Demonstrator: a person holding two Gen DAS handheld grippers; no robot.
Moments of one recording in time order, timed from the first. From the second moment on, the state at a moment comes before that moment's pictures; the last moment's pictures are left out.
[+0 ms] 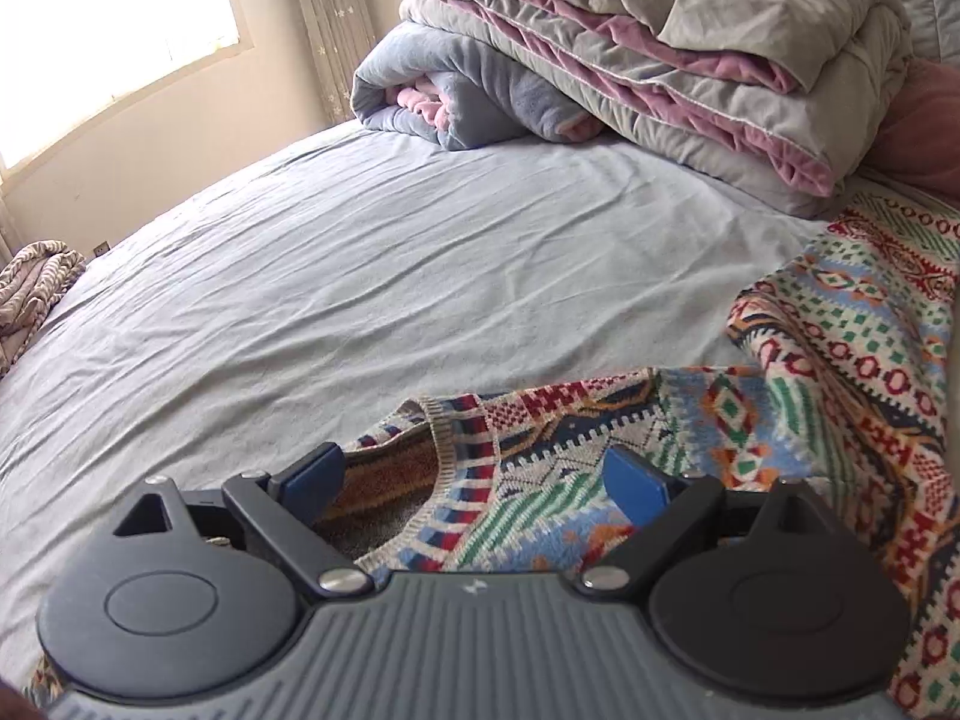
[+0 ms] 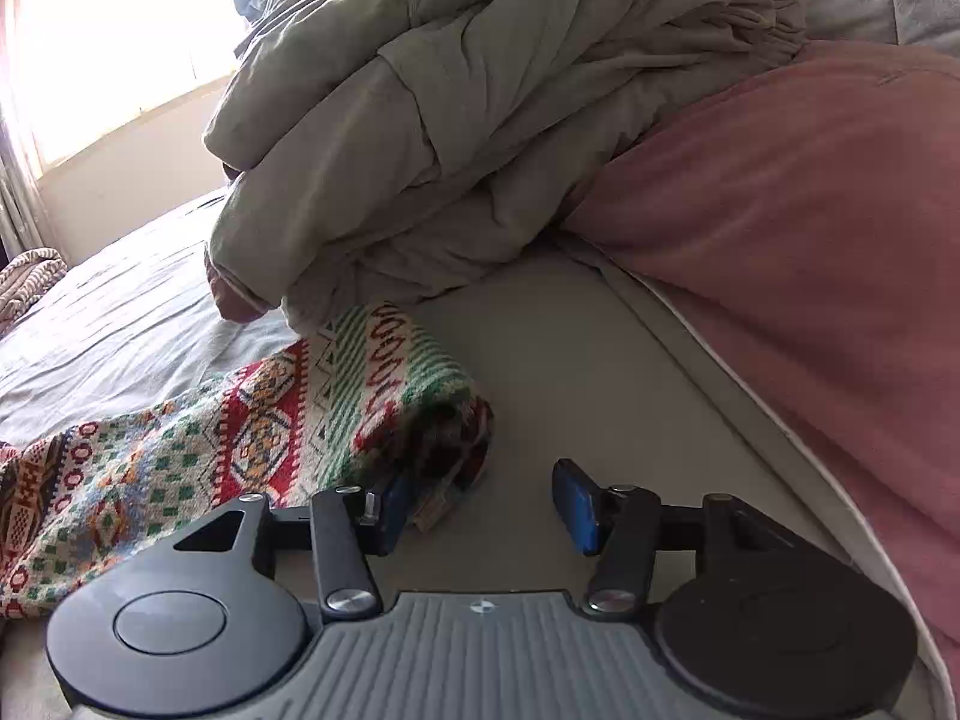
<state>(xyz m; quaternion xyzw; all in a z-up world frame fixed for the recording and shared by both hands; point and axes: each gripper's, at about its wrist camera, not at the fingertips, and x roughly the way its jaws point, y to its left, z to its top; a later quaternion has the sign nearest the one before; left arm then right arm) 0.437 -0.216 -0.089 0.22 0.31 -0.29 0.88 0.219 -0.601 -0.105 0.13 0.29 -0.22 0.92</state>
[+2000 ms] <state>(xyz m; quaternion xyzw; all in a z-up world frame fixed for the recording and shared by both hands) 0.505 -0.205 -0.115 -0.03 0.29 -0.24 0.93 0.231 -0.617 -0.076 -0.06 0.29 -0.40 0.87</state>
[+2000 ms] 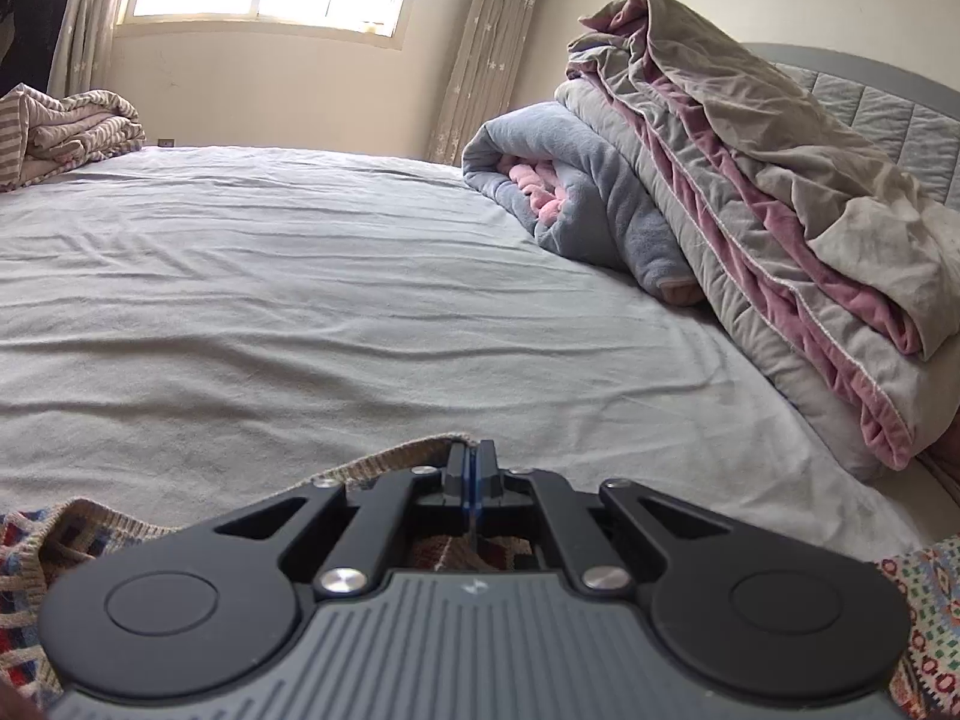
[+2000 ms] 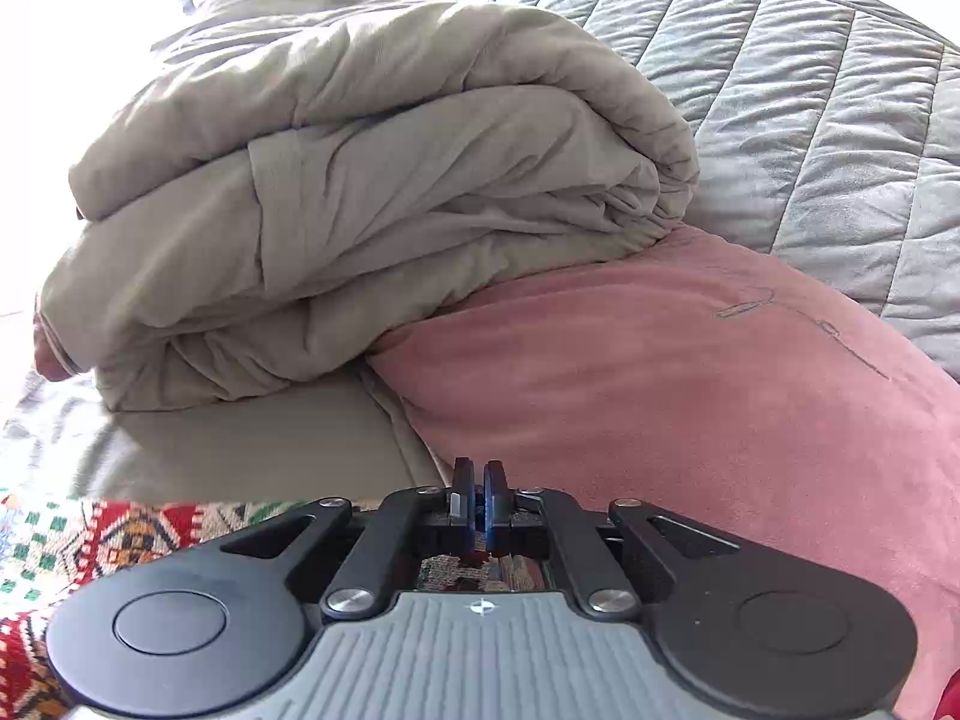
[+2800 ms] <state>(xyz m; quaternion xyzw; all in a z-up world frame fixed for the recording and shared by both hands) 0.344 -0.228 -0.095 0.03 0.33 -0.39 0.86 0.103 -0.632 -0.108 0.33 0.24 -0.28 0.87</state>
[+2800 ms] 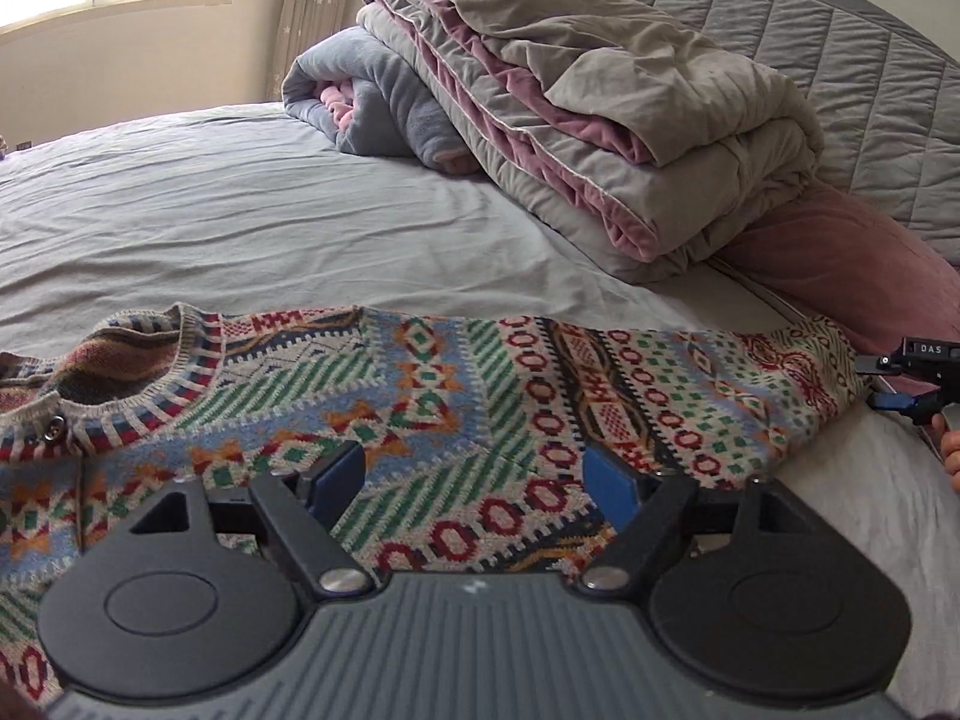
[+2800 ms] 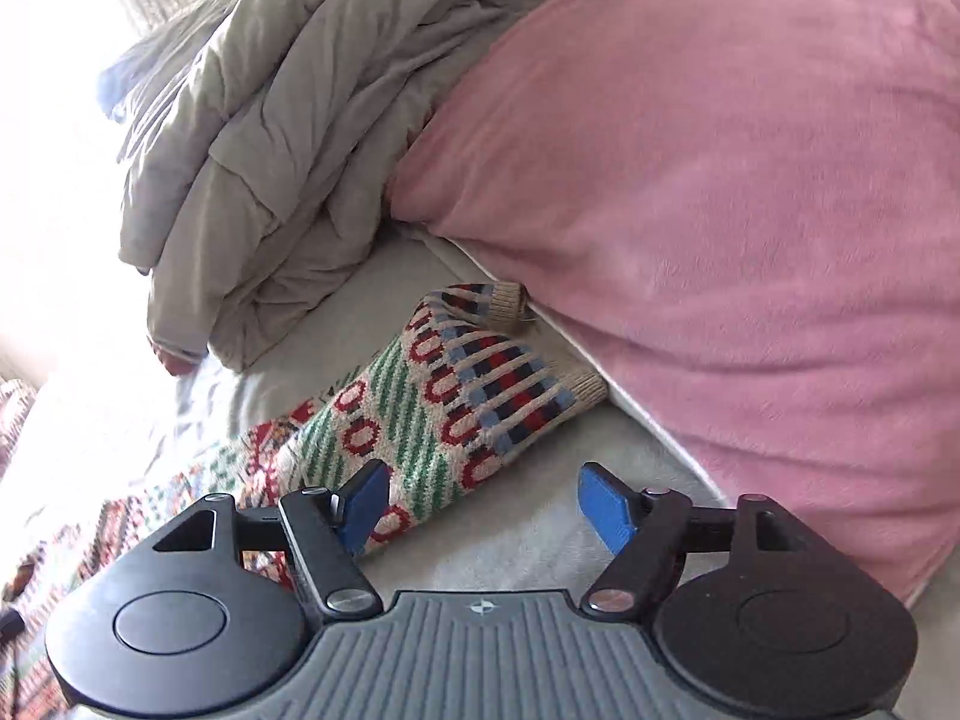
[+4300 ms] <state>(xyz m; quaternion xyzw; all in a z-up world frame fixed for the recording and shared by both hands) 0.307 0.106 -0.032 0.02 0.33 -0.03 0.94 0.198 -0.359 0.019 0.04 0.24 -0.12 0.96</state>
